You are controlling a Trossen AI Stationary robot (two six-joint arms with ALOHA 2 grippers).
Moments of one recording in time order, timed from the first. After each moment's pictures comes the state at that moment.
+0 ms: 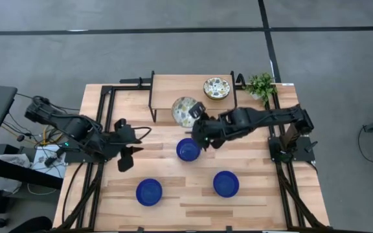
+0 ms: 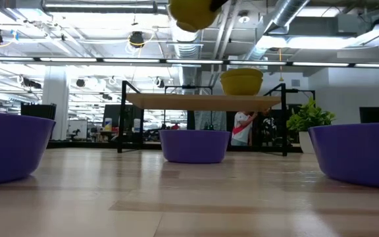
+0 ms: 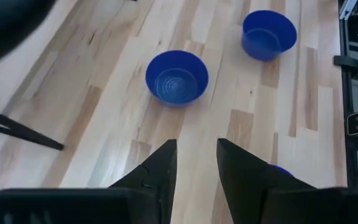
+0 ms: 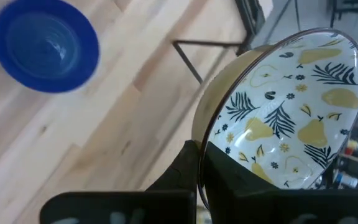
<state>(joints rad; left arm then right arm) -0.51 0.93 1.25 -1.06 -0.46 -0.56 0.19 1.80 1.99 -1.22 0.58 -0.84</state>
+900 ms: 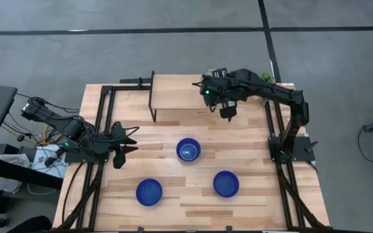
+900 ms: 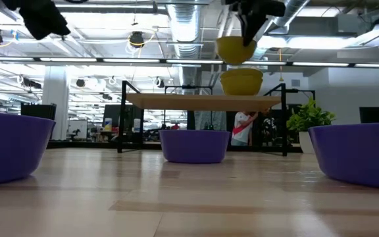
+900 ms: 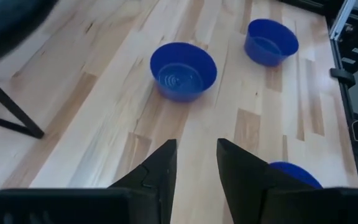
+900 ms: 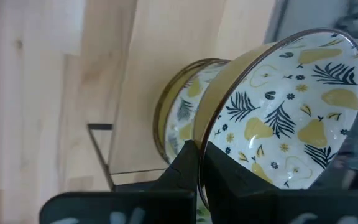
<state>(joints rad) -0.51 0.56 0.75 -0.76 -0.48 -0.57 -0.19 1.80 2.06 -1.56 0.48 -0.57</state>
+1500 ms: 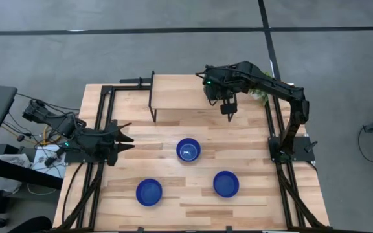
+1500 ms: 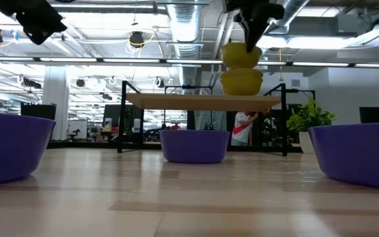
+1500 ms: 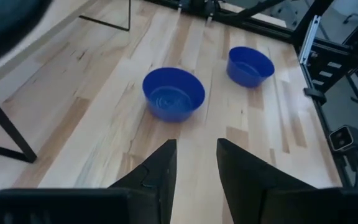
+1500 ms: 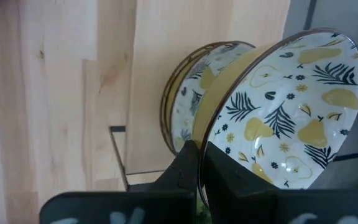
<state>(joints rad) -0.50 0.36 0.63 -0.66 -0.48 -0.48 -0.29 1.80 2.06 -1.57 0.34 -0.54</state>
